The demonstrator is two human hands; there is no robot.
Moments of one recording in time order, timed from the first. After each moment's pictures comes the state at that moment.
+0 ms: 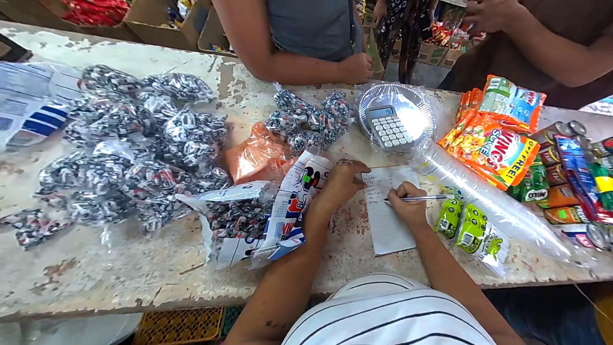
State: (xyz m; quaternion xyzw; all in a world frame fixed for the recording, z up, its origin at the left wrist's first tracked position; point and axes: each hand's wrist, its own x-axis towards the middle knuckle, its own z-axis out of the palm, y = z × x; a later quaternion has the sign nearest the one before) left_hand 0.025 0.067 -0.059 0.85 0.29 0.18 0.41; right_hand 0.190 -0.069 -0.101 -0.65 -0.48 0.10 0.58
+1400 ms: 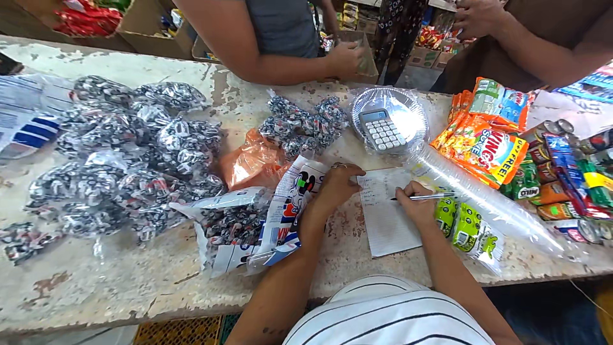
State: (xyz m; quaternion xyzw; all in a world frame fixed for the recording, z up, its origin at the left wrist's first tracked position) left_hand 0.026 0.067 -0.057 0.84 0.30 0.16 0.41; right_hand 0.223 -0.083 -0.100 -0.68 -0.46 0.12 0.56
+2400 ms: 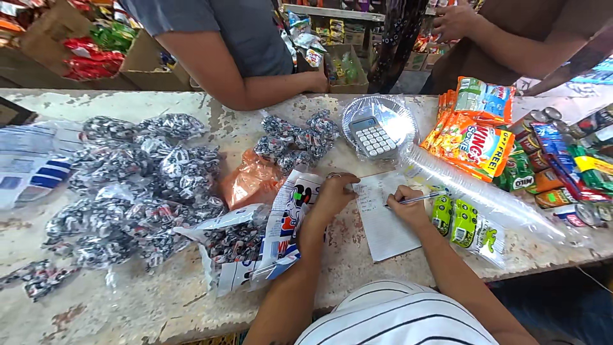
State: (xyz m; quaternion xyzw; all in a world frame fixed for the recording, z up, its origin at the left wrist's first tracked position) left_hand 0.027 0.067 -0.050 0.83 0.31 0.13 0.44; right_hand 0.226 -0.078 -0.112 -0.66 -0.48 0.11 0.57
